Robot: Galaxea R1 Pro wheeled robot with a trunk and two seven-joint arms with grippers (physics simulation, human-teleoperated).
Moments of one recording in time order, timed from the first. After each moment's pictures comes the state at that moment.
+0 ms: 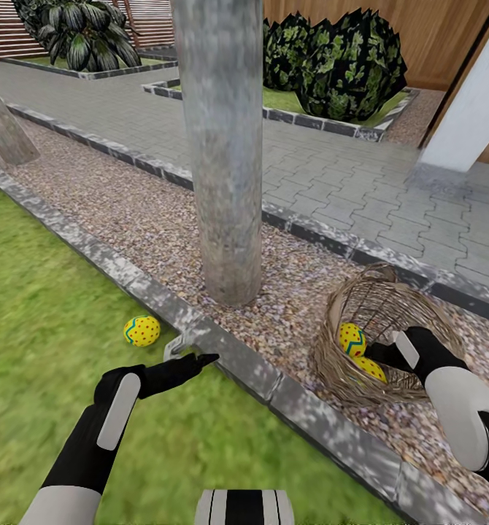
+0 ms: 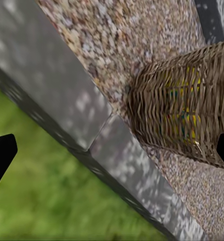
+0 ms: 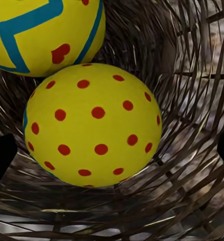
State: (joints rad) left arm -0.50 -0.03 0.03 -1.28 0.60 0.92 -0.21; right arm -1.05 -0.25 -0.28 -0.35 -0.05 0.74 -0.07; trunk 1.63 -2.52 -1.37
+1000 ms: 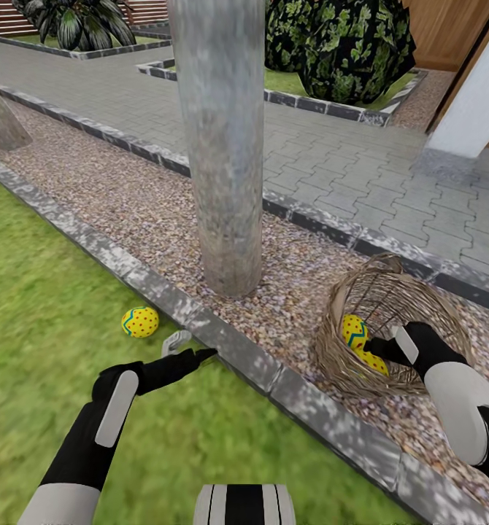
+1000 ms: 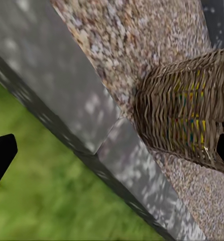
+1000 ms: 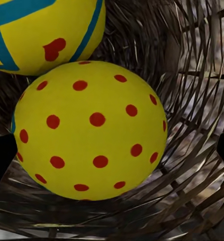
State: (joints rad) left arm -0.51 -0.02 0.04 -1.29 0.60 0.90 -0.21; right arm -1.07 -0.24 -0.28 -0.35 -0.04 0.73 -0.06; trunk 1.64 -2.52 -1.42
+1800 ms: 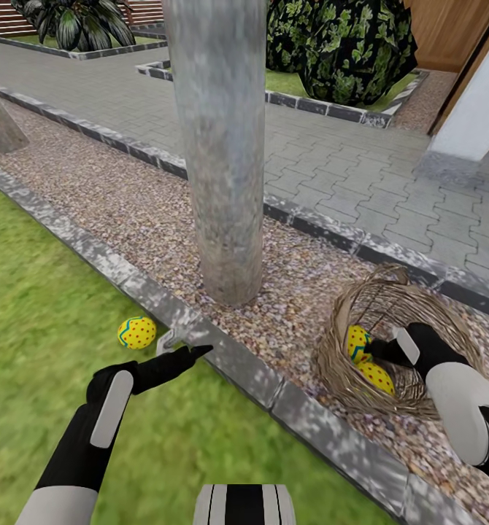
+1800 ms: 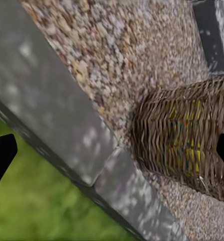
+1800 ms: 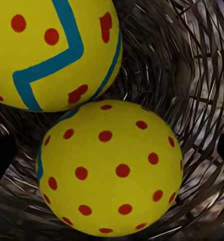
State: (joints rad) left arm -0.50 -0.03 0.08 -1.31 0.61 0.90 -0.21; right arm -1.07 -0.25 -0.28 -0.34 -0.04 0.74 -0.05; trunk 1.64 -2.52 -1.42
